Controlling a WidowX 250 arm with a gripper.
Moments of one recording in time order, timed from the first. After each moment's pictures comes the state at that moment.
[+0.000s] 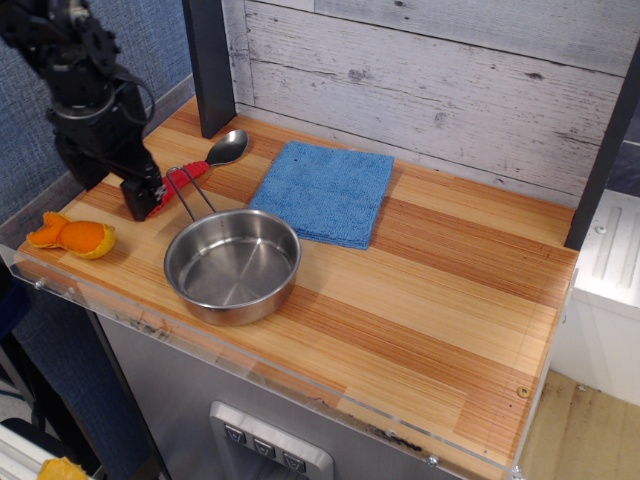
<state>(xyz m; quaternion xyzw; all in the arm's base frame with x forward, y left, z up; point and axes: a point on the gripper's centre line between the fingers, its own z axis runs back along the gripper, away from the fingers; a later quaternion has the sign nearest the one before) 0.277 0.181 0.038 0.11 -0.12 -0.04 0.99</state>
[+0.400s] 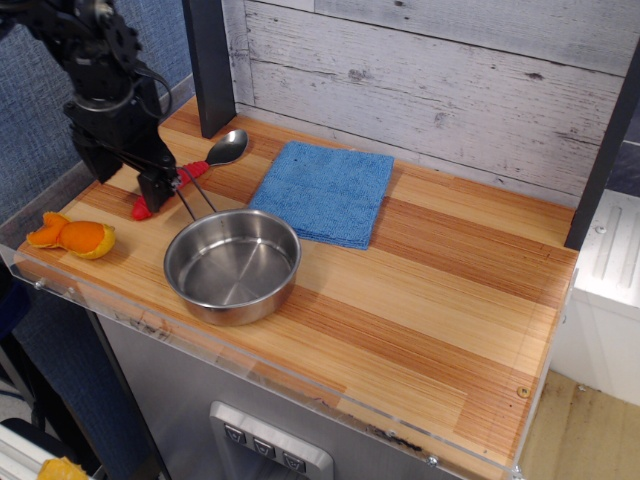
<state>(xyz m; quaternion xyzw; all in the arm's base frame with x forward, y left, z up) 0.292 0.181 0.032 0.12 -0.11 -0.03 0.99</state>
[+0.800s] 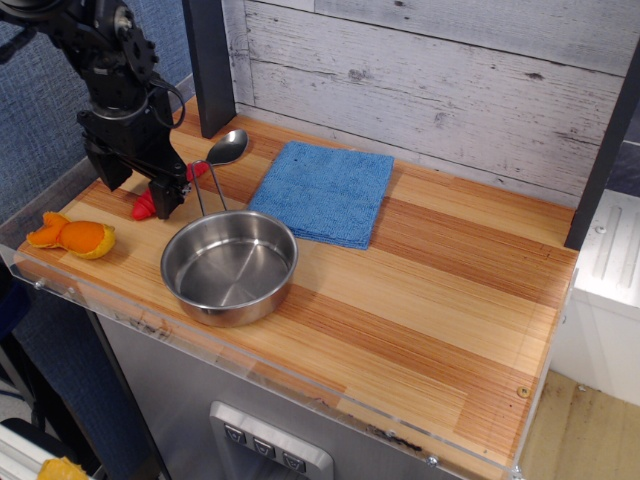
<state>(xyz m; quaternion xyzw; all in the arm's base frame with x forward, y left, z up) 0.300 0.179 0.019 0.11 -0.10 -0.03 0.99</state>
